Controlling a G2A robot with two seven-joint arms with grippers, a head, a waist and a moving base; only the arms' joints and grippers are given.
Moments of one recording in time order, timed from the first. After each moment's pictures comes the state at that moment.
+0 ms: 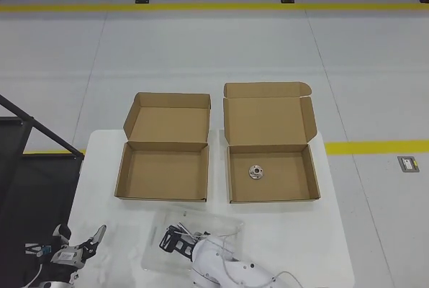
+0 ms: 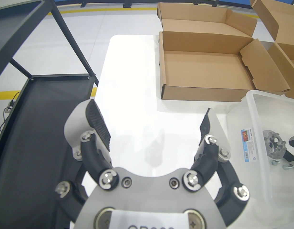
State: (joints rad) left arm 1.82 -1.14 -1.84 -1.77 1.11 -0.16 0.17; right arm -0.76 -1.58 0.46 -1.29 -1.40 -0.03 1.14
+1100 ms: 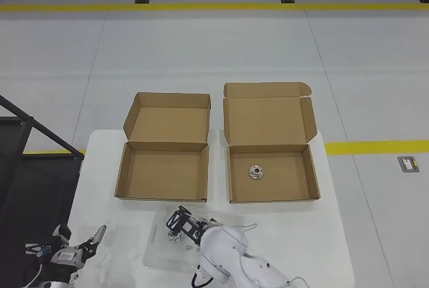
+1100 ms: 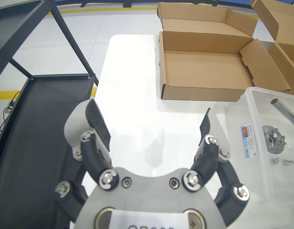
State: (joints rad) left arm 1.82 -1.14 -1.84 -1.77 1.11 -0.16 0.17; right arm -0.90 -1.55 0.70 -1.55 -1.56 -0.06 1.16
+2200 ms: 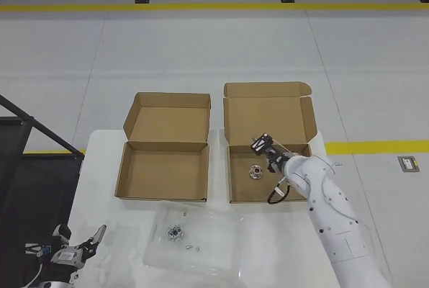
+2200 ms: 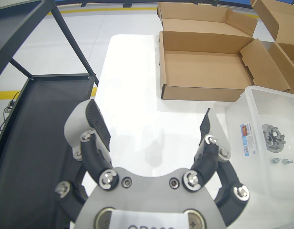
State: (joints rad) left arm 1.82 -1.14 -1.84 -1.77 1.11 -0.16 0.17; right arm -0.60 -1.44 1.27 -1.06 -1.65 -0.48 0.80
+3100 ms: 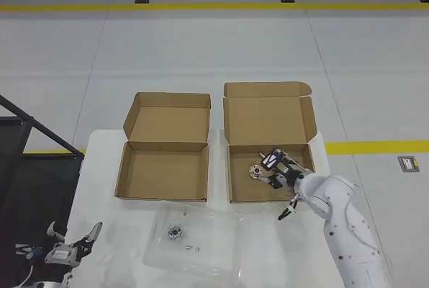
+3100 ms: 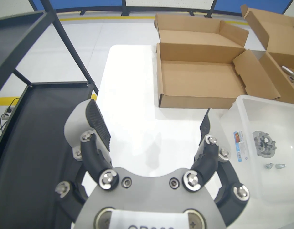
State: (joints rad) left arm 1.85 -1.14 -1.90 -1.84 1.09 -0.23 0.21; right arm -0.95 -1.36 1.42 -1.51 -1.60 -0.66 0.55
